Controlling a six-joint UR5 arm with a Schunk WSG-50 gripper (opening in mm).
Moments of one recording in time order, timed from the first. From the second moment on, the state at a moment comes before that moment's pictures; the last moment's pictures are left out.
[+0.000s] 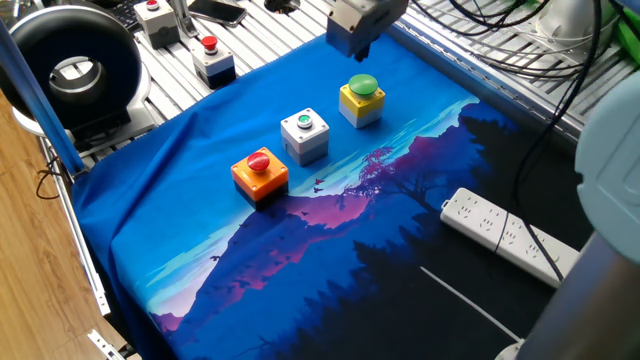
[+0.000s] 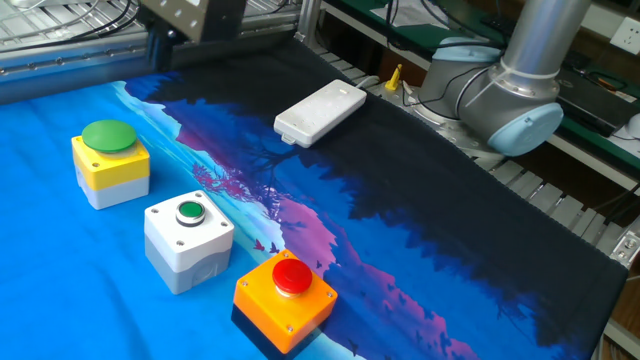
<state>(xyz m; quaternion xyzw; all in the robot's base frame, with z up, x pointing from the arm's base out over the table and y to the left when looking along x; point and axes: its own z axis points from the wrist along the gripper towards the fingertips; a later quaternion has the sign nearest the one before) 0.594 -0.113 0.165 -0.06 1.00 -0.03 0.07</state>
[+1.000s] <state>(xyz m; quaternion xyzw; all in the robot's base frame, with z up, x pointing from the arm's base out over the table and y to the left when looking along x) 0.610 -0.142 0.111 -0.09 0.99 -0.02 0.12</state>
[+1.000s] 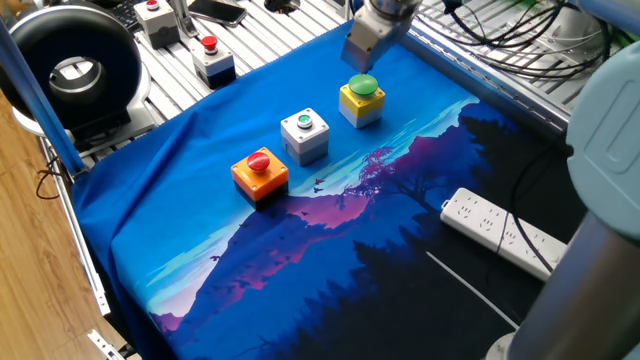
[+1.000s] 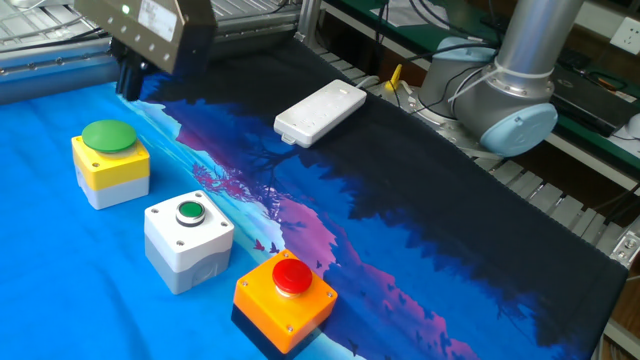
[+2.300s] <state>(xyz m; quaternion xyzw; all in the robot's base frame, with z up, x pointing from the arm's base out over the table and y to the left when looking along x) 0.609 -0.147 0.086 -0.10 0.99 -0.02 0.12</state>
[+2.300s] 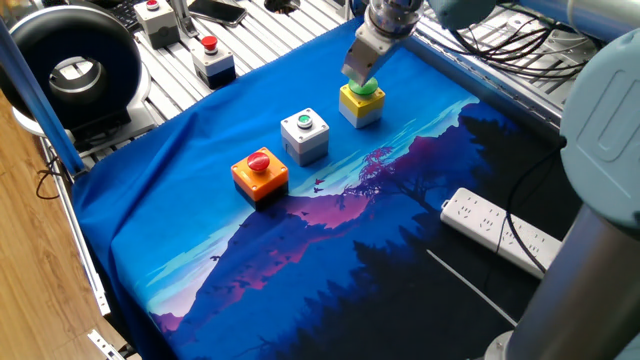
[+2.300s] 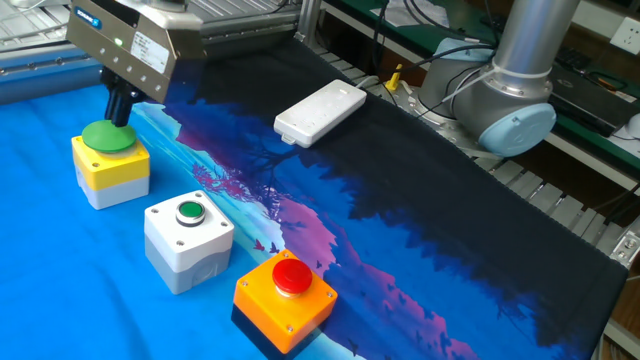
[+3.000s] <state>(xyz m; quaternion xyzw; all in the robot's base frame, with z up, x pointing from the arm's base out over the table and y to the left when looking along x) 0.561 -0.141 0.079 -0.07 1.00 0.00 0.02</state>
